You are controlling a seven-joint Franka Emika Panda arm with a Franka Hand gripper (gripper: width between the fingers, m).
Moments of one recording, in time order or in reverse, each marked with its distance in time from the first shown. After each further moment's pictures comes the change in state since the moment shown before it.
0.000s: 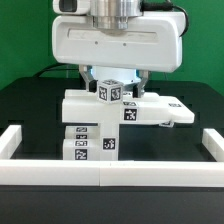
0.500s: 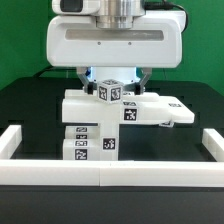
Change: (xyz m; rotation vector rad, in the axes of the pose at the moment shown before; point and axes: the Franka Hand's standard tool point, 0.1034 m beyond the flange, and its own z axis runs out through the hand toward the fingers) arm 0.001 0.001 -0.001 -0.014 0.001 -0.394
